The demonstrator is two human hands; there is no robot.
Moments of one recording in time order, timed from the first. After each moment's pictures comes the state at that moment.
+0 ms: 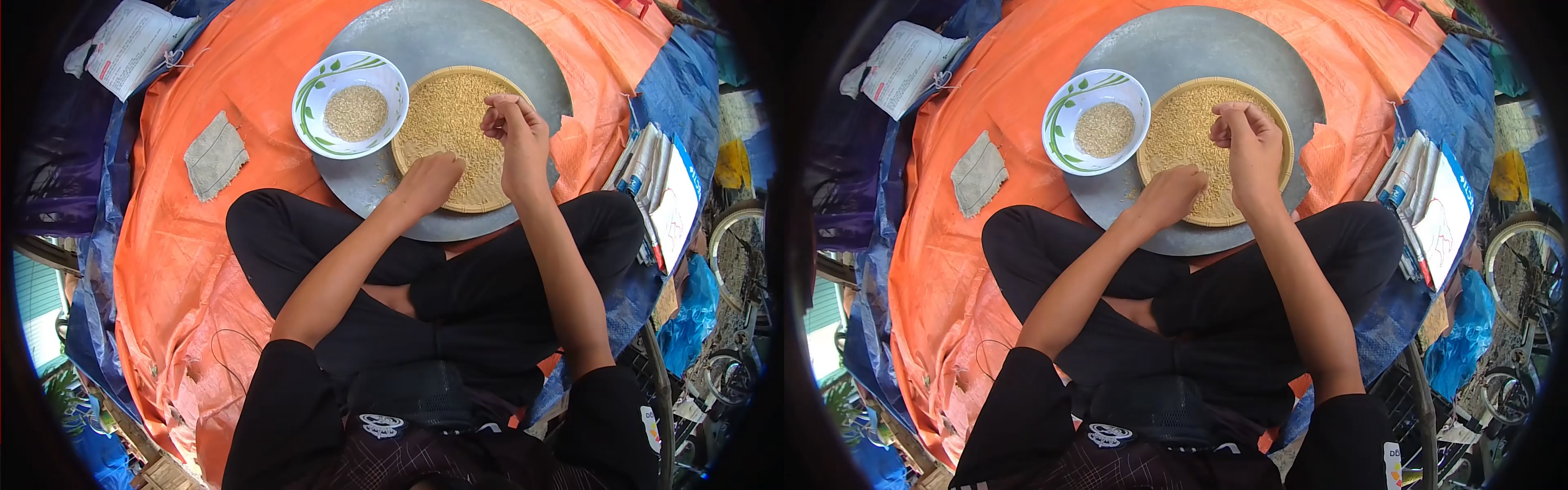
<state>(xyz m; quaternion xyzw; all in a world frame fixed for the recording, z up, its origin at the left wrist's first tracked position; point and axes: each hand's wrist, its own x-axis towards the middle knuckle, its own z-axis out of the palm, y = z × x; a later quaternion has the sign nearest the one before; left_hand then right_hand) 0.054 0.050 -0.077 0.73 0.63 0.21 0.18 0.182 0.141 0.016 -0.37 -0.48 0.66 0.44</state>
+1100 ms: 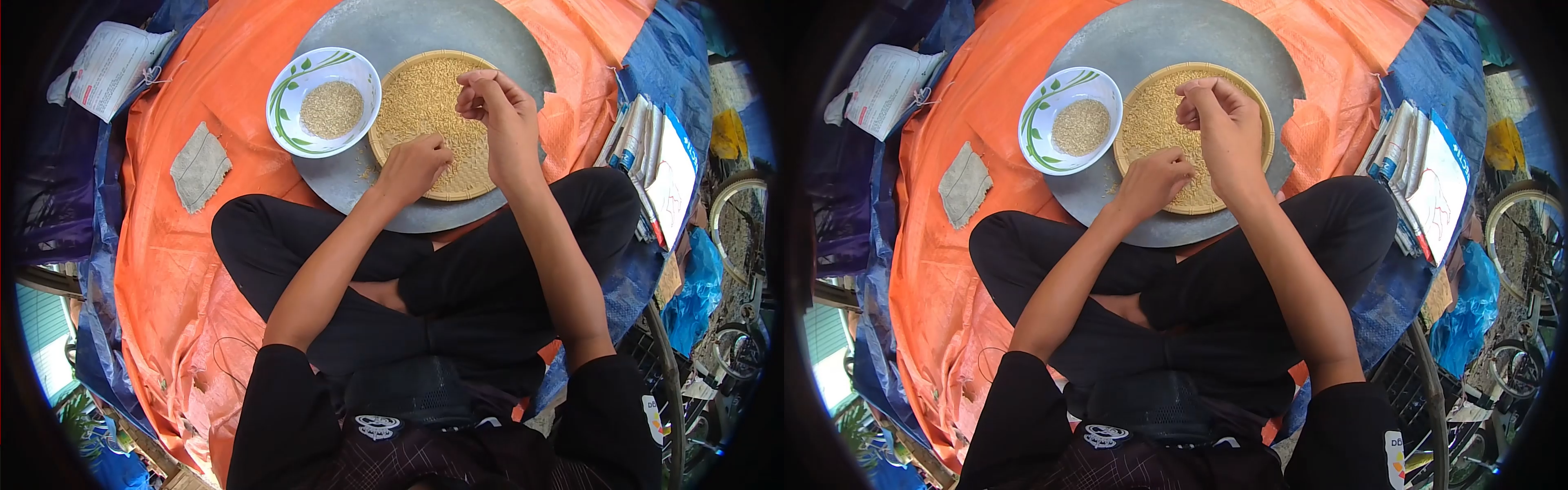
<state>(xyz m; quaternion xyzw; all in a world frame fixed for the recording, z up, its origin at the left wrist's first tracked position) 0.057 0.051 -0.074 0.74 0.60 0.27 0.15 0.187 0.135 0.038 -0.34 -0.48 0.67 0.44</state>
